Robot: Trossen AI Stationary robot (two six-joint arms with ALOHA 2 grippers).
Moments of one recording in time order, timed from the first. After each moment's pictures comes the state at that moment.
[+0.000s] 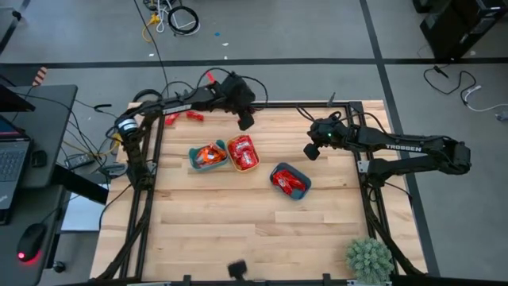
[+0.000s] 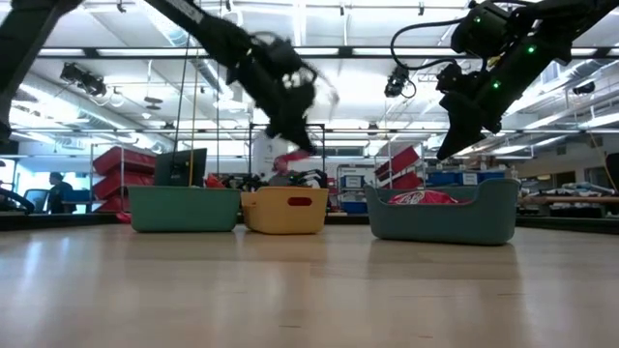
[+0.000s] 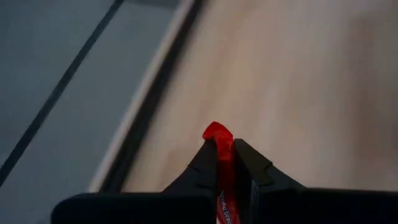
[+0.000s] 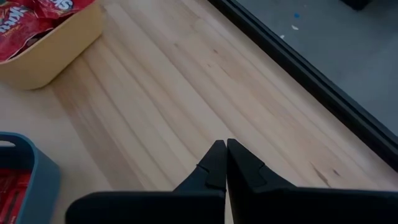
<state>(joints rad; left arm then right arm) 0.57 1.84 1.46 -0.40 0.11 0.22 -0.39 1.03 0.59 -0.35 0.29 0.15</state>
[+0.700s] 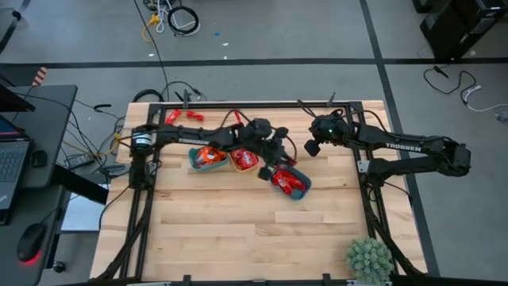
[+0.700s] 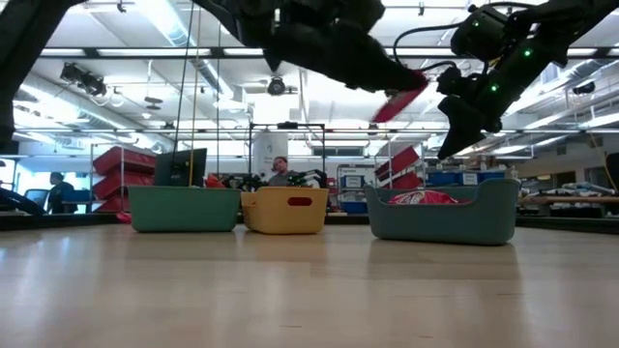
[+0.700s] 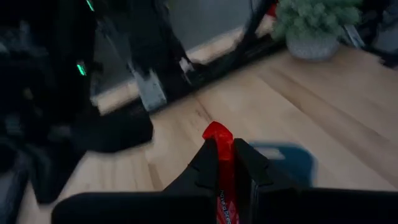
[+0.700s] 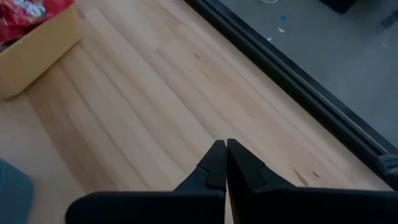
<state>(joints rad) 0.16 1.93 1.46 0.06 0.39 0.49 -0.44 1.03 0.59 -0.33 0.29 0.11</state>
